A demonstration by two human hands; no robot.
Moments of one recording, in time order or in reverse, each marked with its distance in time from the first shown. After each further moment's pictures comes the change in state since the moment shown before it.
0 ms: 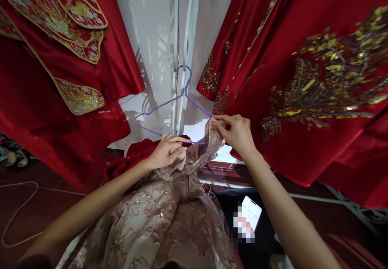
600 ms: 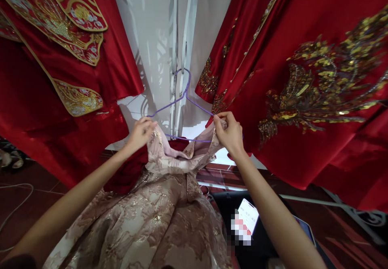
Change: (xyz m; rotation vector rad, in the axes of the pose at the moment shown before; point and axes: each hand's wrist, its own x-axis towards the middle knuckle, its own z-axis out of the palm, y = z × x) left_hand 0.000 -0.061 -0.053 0.133 0.335 -0.235; right_hand 0.002 -0.001 0.021 0.063 0.227 0.154
